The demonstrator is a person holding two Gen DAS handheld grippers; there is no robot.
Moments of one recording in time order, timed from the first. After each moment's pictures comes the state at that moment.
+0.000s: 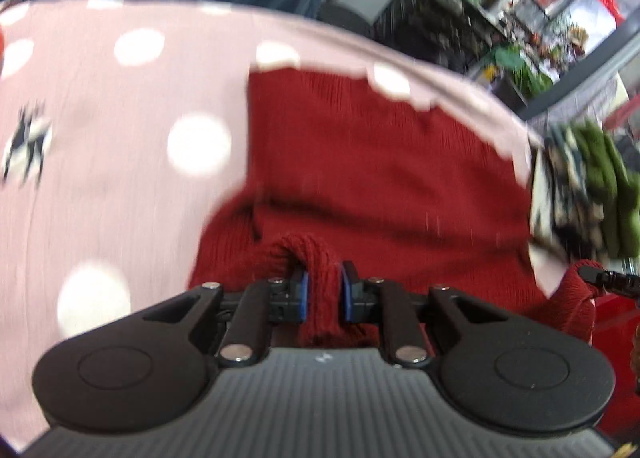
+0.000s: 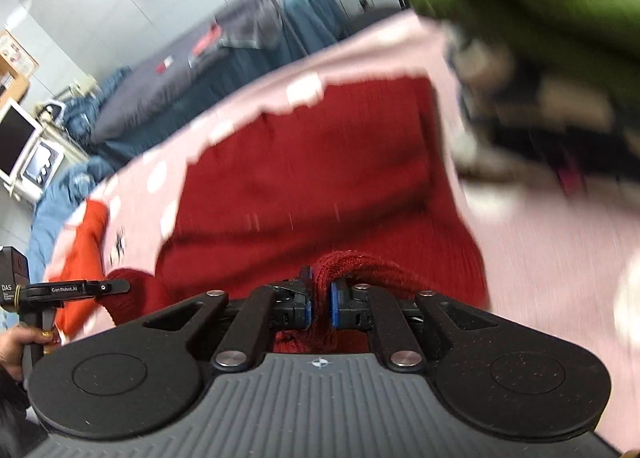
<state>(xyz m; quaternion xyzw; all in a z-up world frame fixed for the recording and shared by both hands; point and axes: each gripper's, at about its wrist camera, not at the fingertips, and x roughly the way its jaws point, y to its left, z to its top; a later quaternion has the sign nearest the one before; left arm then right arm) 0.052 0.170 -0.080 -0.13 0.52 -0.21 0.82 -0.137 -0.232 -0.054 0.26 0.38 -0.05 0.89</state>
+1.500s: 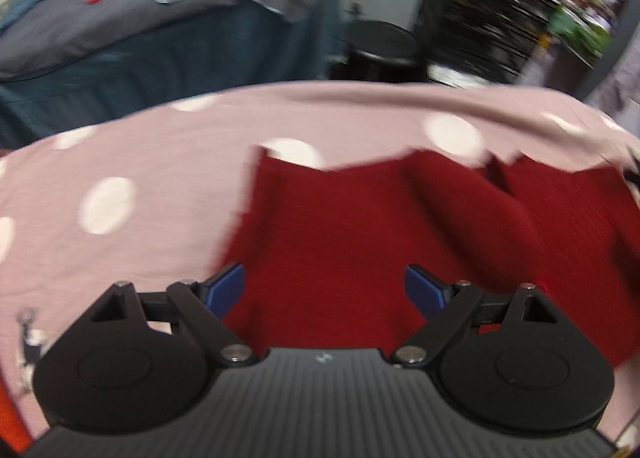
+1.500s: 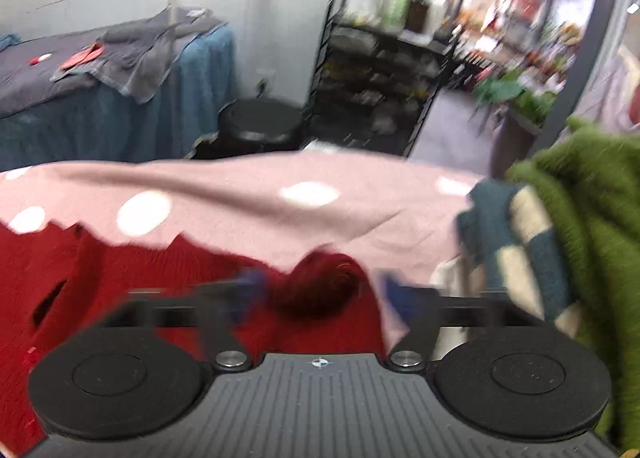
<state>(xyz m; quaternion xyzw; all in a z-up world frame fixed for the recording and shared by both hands) 0.181 0.047 -0.091 0.04 0.50 -0.16 0.85 0.040 -0.265 -0.067 0.00 0.32 -0.29 0.90</state>
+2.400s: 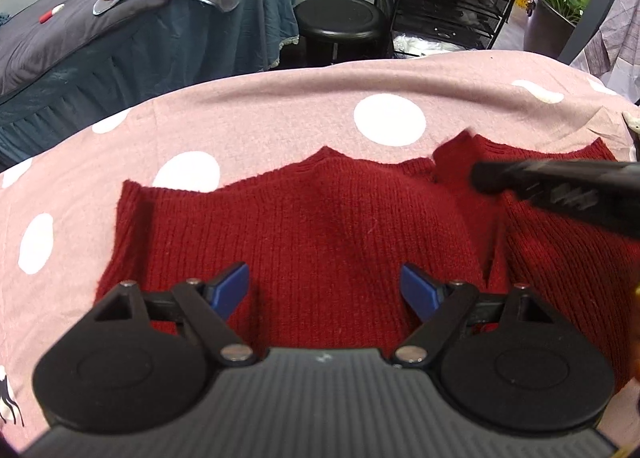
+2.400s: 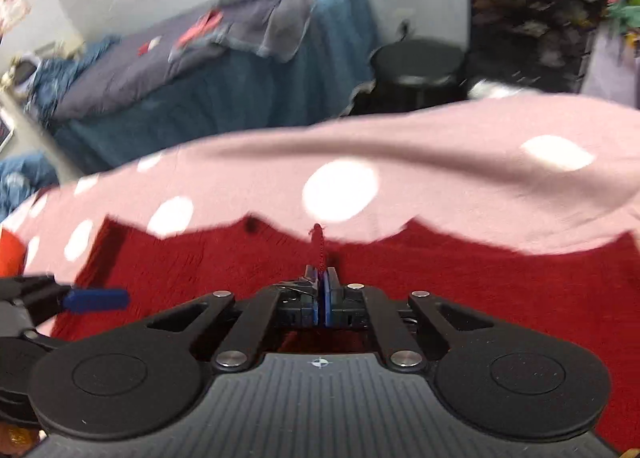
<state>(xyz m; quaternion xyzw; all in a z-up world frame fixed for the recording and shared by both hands) 0.206 -0.043 -0.111 0.08 0.52 -0.17 0.83 0.124 -0.238 -0.101 0.15 0.37 -0.06 0.91</state>
